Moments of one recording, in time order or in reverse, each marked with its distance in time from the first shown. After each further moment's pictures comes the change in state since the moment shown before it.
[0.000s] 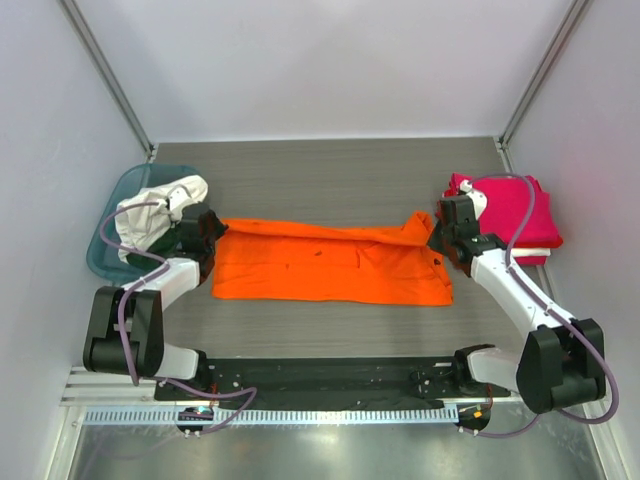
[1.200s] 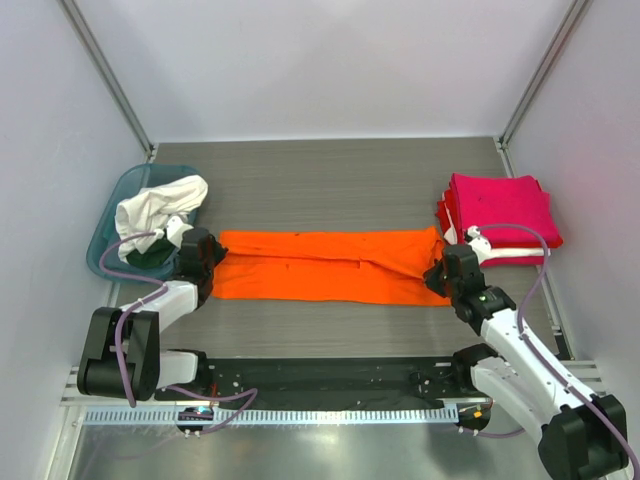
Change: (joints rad) left arm 0.000 -0.121 -0.203 -0.005 0.013 -0.149; right arm 0.105 -0.430 -0.370 0.007 -0.034 0.228
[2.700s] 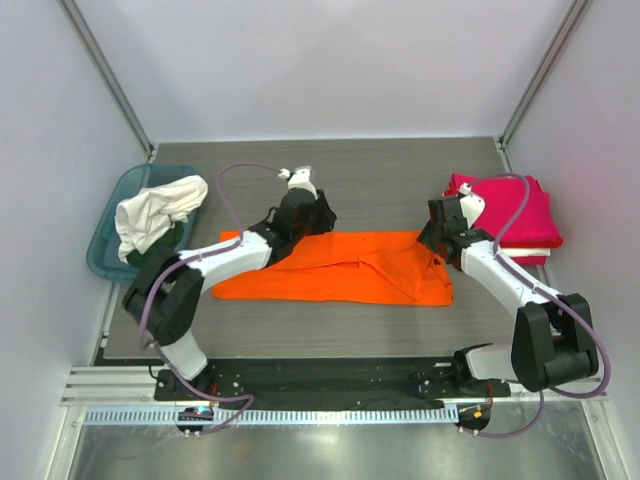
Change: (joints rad) left arm -0.588 0.374 0.620 -0.188 0.109 0.141; right arm -0.059 0.518 0.359 0.017 0.169 -0.072
